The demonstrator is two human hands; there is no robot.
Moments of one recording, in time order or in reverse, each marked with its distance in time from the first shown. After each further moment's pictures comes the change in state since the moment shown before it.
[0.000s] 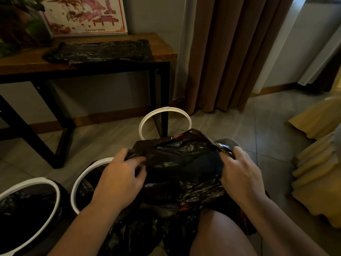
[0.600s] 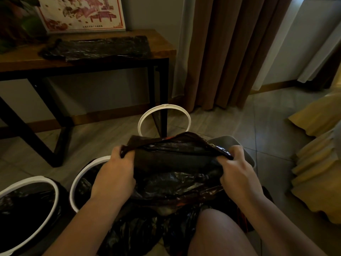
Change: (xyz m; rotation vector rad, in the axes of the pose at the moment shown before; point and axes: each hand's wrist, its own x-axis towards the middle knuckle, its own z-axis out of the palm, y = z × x) left_hand 0.002 -0.009 0.010 0.203 -0.092 -0.096; right_hand -0.006 0.001 0.013 0.122 -0.165 0.104
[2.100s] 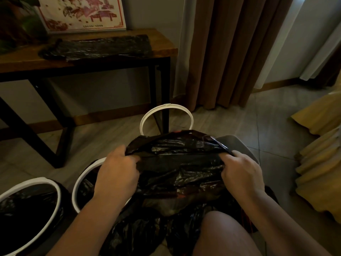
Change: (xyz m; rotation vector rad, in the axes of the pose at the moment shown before) left_hand 0.011 -0.003 0.001 -0.013 0.090 0.051; right_hand 0.011 -0.009 0.002 -0.093 0.150 -0.036
